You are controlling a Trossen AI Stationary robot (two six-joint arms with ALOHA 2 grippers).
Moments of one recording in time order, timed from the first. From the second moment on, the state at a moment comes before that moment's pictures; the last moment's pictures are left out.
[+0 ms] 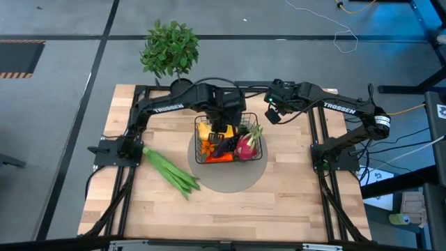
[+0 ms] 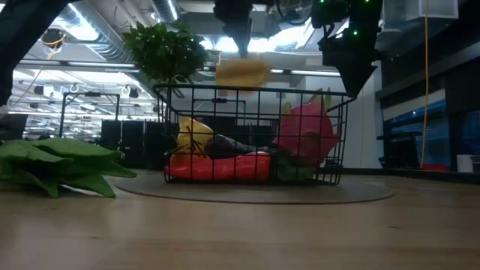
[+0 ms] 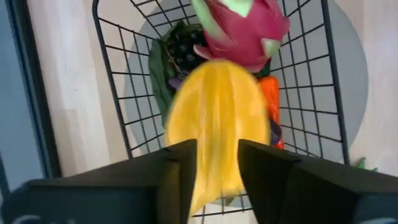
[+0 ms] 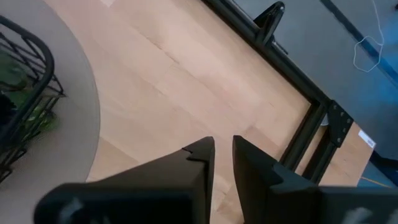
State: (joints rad) left arm 0.12 2.06 2.32 -1.43 -0.07 0.26; right arm -0.38 1.42 1.29 -1.24 0.45 0.46
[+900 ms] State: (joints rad) left arm -0.11 1.88 2.12 -1.57 0.20 -0.01; right arm -0.38 1.42 1.29 -1.27 0.42 0.47
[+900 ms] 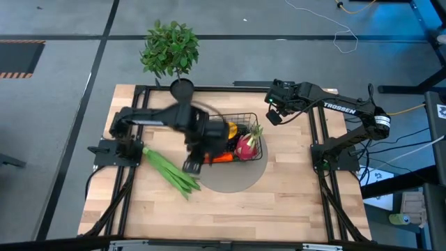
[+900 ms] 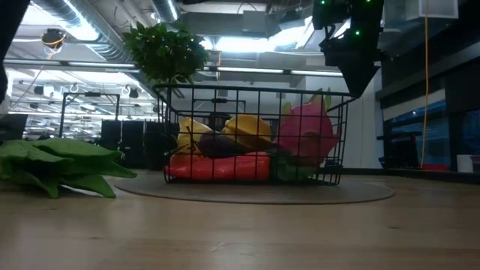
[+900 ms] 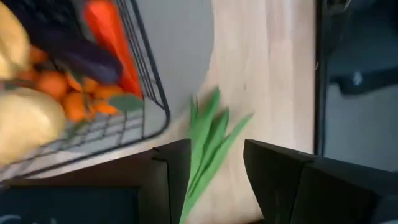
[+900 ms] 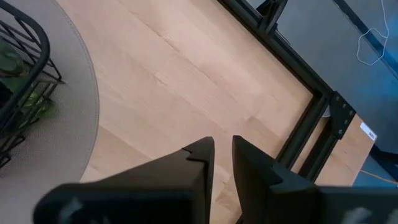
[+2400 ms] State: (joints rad) left arm -0.23 1.85 1.65 -1.30 0.14 -0.12; right arm -0.37 1.42 1.29 -1.27 0.27 0.49
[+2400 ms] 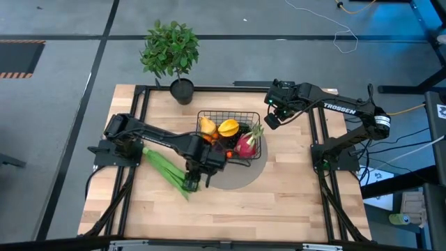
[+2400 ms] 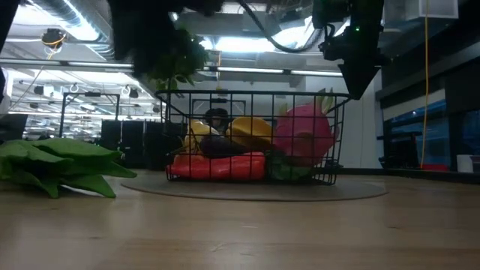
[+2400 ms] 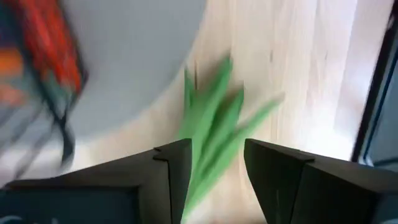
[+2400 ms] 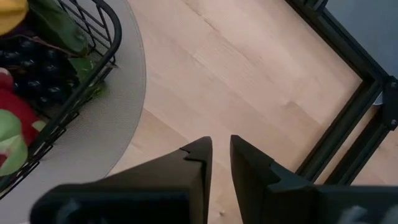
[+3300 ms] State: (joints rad) left arm -0.62 1.40 1.30 -1.29 -0.25 -0.65; right arm -0.37 1.42 1.29 -1.26 0.26 0.49
